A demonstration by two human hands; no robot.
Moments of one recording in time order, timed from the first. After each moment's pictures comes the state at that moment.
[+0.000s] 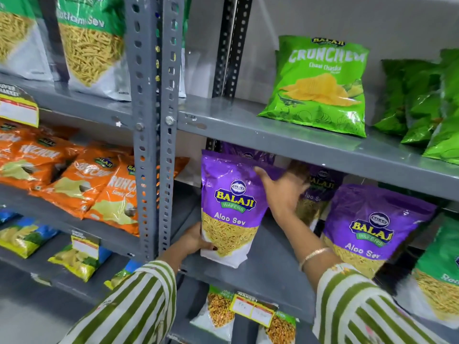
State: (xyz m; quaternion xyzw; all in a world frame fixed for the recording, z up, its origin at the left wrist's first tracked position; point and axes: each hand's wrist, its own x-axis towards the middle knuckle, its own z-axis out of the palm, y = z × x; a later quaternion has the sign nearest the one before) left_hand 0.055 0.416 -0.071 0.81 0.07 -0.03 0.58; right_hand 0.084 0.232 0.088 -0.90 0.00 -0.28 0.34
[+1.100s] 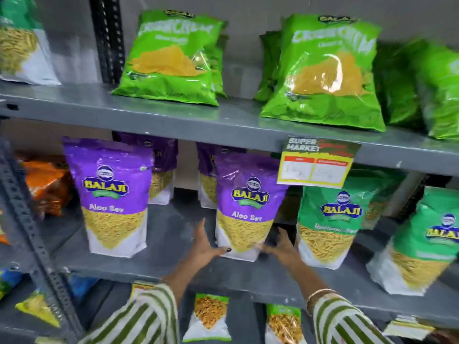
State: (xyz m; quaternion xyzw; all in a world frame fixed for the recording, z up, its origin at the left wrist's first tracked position) left_hand 0.058 0.127 -0.081 0.84 0.02 0.01 0.55; right_hand 0.076 -0.088 -0.069 -0.80 0.08 0.02 0.60
